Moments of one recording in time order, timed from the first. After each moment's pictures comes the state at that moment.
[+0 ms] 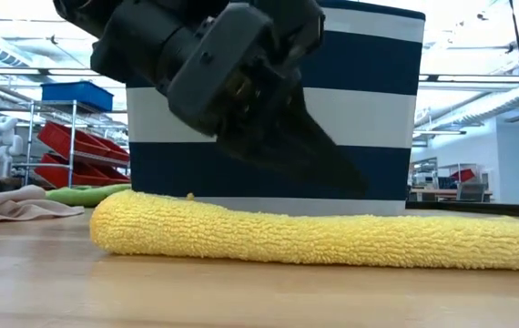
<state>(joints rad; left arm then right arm) -0.36 2.05 1.13 0.33 -0.13 -0.07 0.93 1.76 0.80 -0.21 0.53 0.72</state>
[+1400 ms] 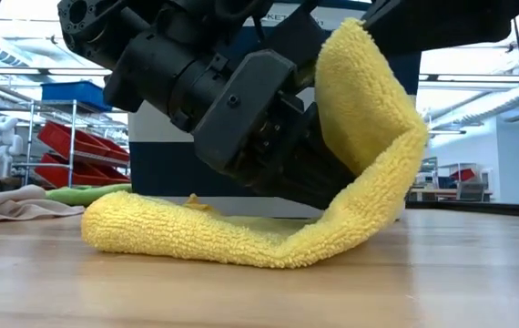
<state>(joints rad) -0.34 2.12 1.13 0.44 -0.11 -0.08 0.68 1.76 1.04 0.03 0.64 -0.13</state>
